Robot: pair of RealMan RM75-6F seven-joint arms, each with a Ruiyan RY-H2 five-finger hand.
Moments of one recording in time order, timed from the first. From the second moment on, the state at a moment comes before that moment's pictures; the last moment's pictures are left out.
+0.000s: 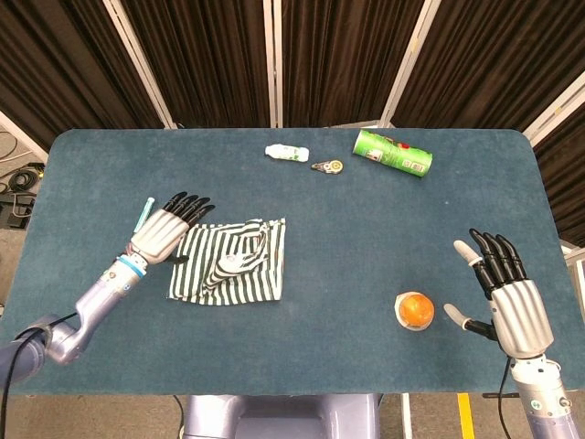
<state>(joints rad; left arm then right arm) -0.79 -1.51 -0.02 -1.06 1.51 1.01 -0.15 0.17 -1.12 0.11 -1.75 -1.70 1.61 0.02</state>
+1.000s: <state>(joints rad) -0.88 -1.79 -0.03 -0.99 1.56 0.95 -0.19 0.17 -1.11 0.12 -1.74 -1.68 1.62 0.05</state>
